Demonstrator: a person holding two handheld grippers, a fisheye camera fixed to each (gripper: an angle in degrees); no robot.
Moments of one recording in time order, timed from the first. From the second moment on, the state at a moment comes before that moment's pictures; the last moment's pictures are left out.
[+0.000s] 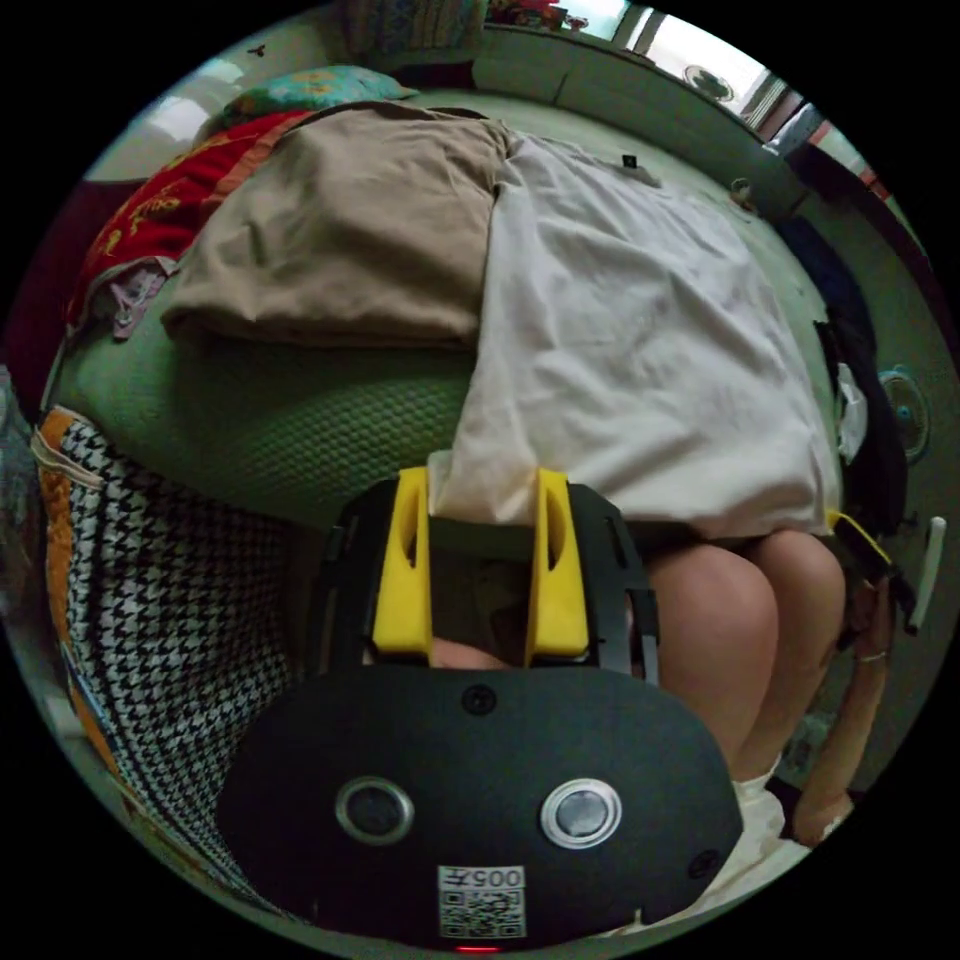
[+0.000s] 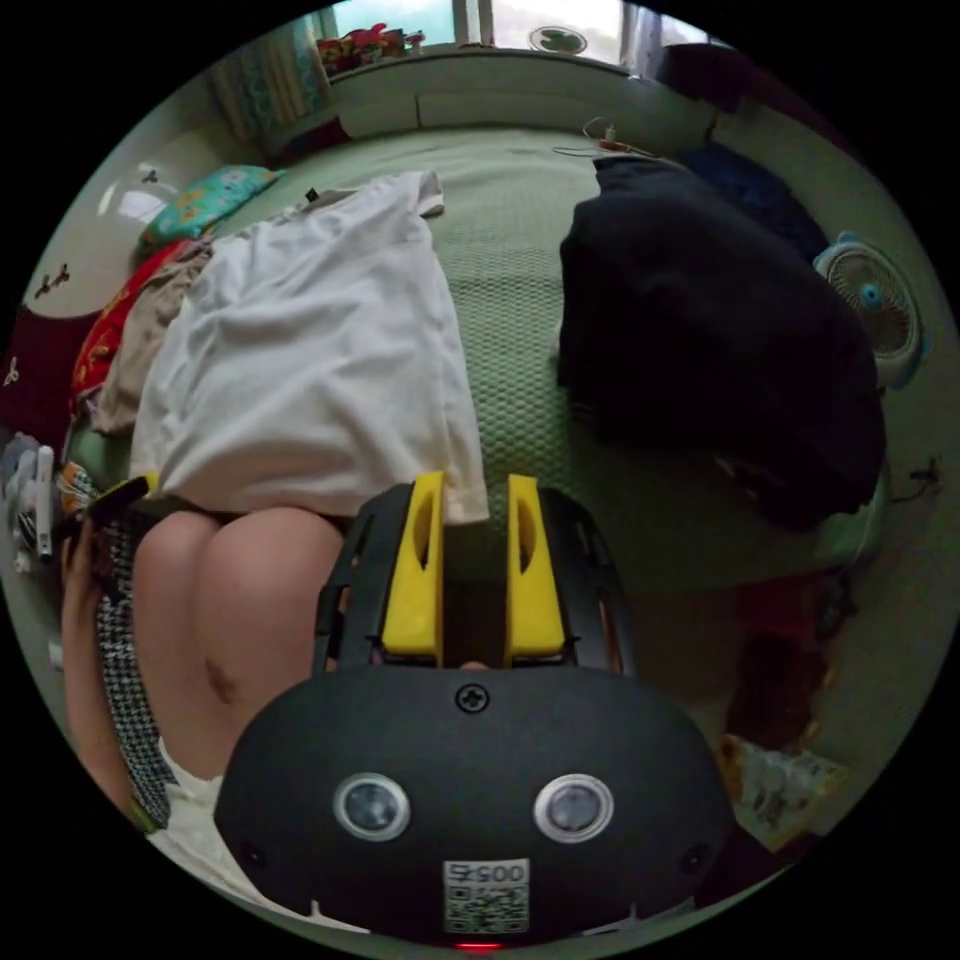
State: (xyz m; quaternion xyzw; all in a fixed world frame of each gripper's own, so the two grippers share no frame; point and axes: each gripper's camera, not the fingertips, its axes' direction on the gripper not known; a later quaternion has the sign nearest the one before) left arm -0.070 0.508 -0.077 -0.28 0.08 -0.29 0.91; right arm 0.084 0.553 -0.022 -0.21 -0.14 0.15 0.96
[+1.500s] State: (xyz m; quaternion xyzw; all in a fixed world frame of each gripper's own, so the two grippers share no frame) left arm 0.171 0.386 -0.097 -0.22 0.06 -0.34 0.91; right arm -0.055 0.456 -0.026 -0.15 -0.25 0.22 0.93
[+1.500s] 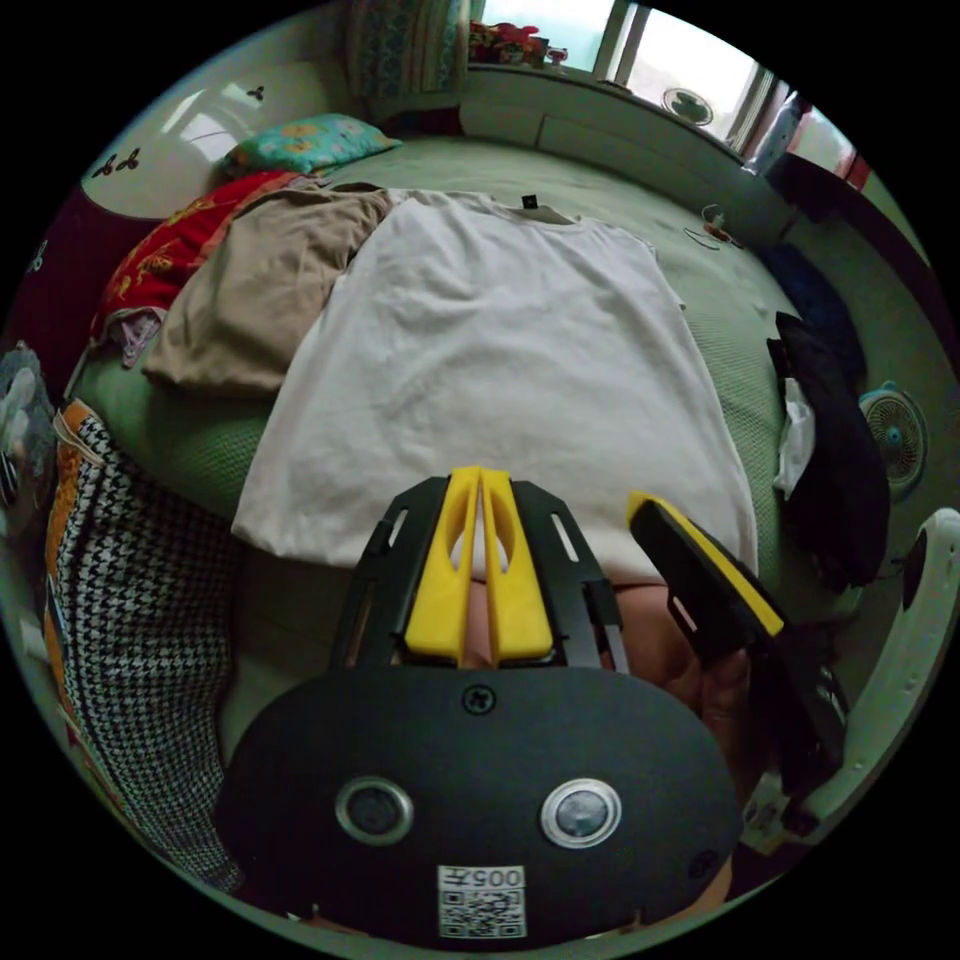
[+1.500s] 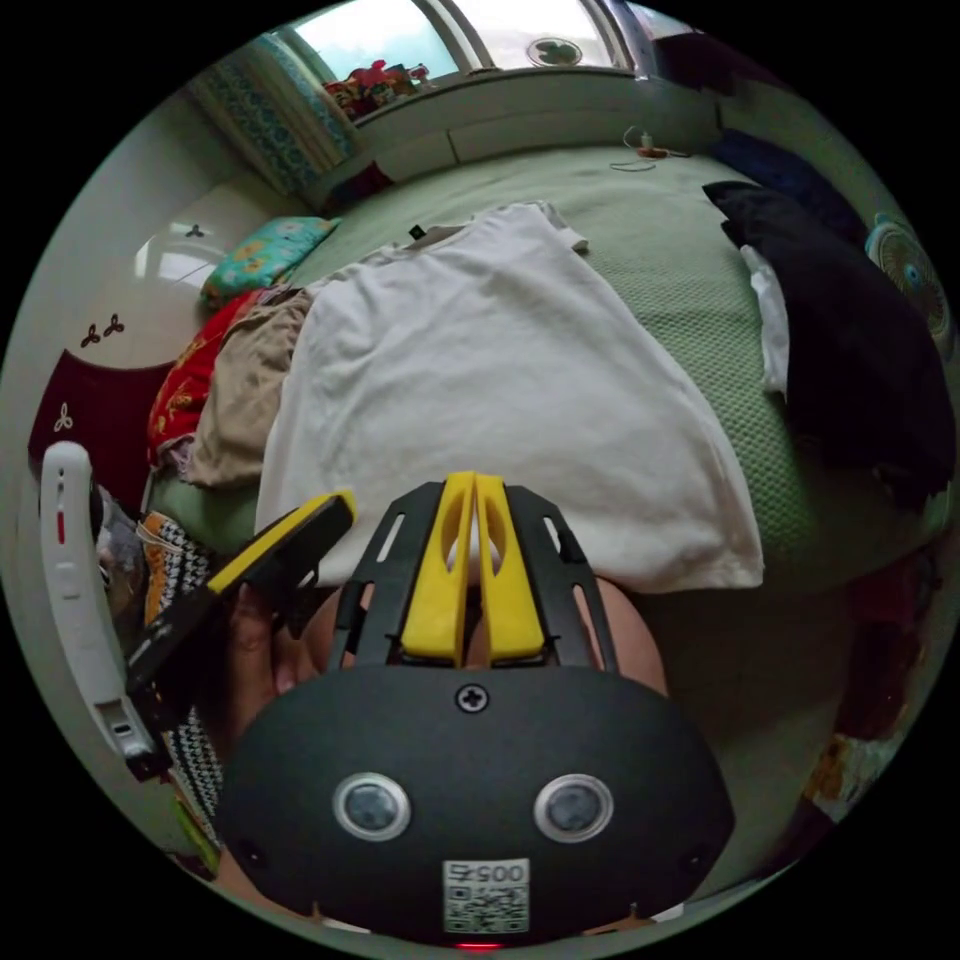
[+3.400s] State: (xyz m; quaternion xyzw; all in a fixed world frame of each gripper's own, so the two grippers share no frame) left arm 0.182 0.046 0.107 -0.18 0.14 -0.23 0.95; right arm 0.157 0.217 0.206 -0.07 -0.30 0.23 0.92
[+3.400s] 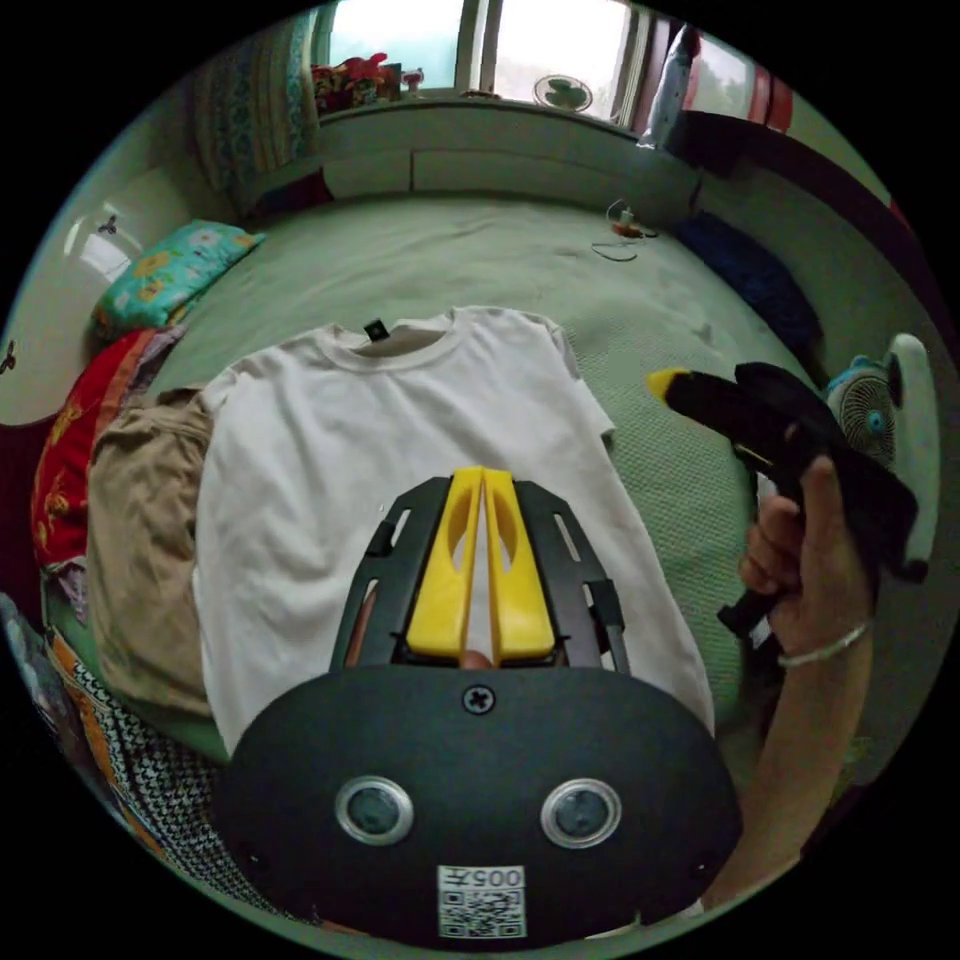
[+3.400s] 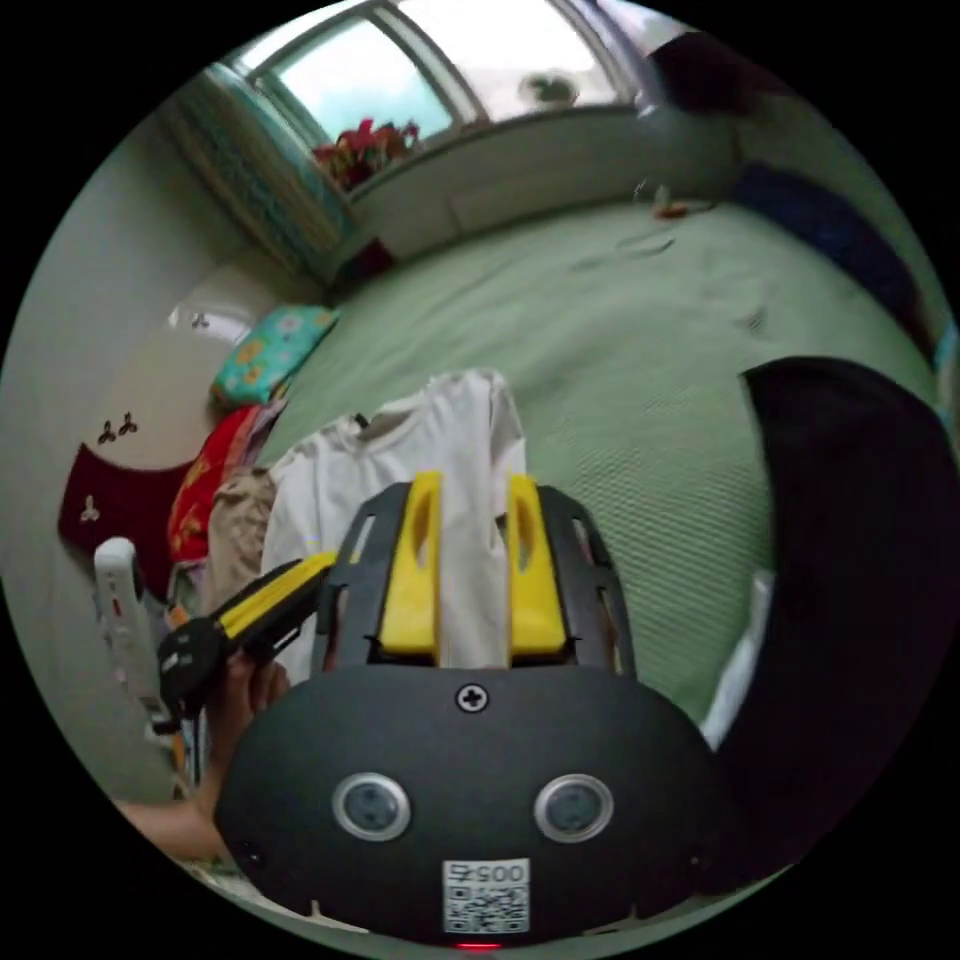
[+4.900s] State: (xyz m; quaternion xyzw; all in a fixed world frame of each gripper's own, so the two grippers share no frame) left arm 0.023 -0.094 0.241 -0.17 0.19 -0.25 0.93; right arm 0.126 0.055 0.257 -0.09 -0.07 0.12 0.99
